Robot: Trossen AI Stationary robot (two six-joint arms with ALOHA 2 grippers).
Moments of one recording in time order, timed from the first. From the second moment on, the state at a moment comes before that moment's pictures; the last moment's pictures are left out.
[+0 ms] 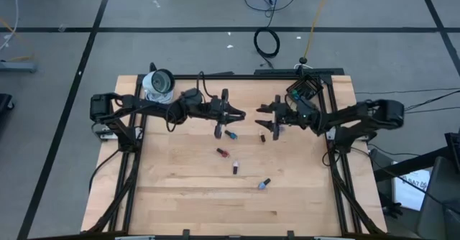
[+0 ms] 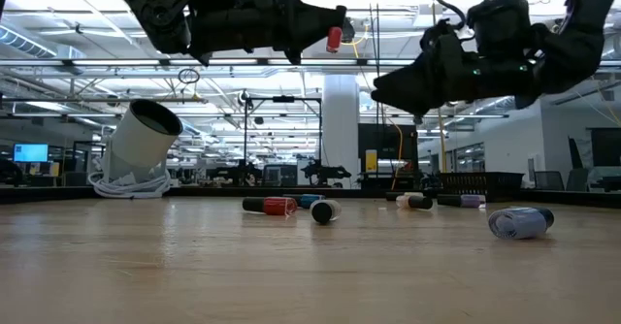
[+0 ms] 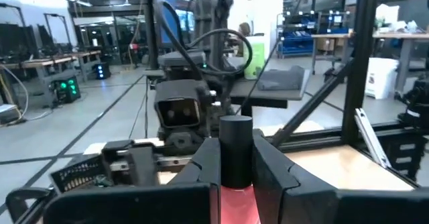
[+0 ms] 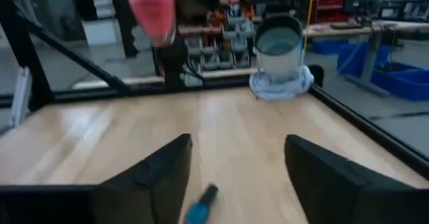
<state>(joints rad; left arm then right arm) 0.23 1.65 0.85 0.88 0.42 0.06 -0.32 1.42 0.31 1.10 -0.24 0.04</state>
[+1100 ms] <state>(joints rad) 0.23 1.65 0.85 0.80 0.36 0.12 -0.19 1.55 0.58 1.06 -0.16 0.01</state>
